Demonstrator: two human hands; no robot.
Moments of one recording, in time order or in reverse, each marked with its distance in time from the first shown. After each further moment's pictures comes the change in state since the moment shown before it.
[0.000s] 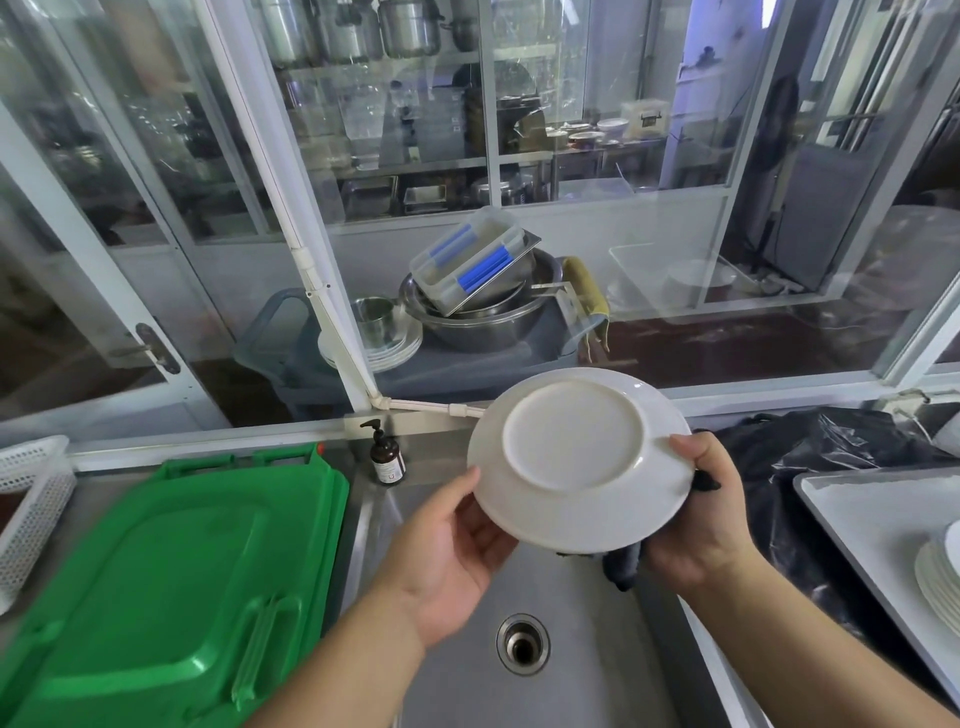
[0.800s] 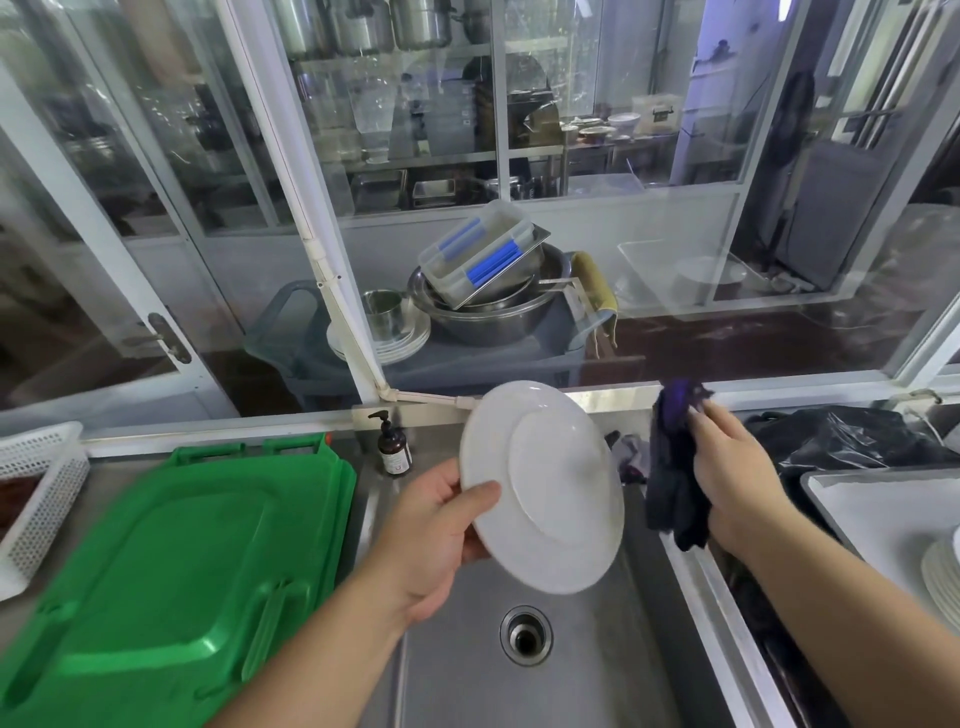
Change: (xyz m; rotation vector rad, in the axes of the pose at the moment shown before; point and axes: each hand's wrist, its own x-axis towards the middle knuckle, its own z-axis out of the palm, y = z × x) left_hand -0.014 0.008 -0.012 0.441 -0.061 0.244; right_hand 0.018 -0.030 -0.014 -0.688 0.540 -0.238
